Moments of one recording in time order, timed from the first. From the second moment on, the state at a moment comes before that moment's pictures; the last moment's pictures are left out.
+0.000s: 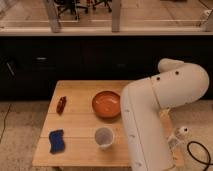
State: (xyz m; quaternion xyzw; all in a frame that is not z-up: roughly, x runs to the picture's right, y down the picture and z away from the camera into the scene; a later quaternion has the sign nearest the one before) arm 0.316 0.147 0.757 -0.60 -0.18 -0.11 0.77
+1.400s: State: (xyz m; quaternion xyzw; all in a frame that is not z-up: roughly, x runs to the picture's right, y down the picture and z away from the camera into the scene) arm 0.358 0.158 0.745 -0.58 -0.22 -0.09 0.78
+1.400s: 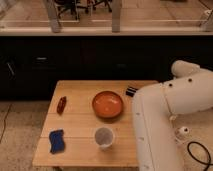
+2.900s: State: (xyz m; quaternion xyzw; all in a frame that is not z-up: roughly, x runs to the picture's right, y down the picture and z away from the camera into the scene) arm 0.432 0.191 0.717 -0.51 -0.24 -0.10 0.82
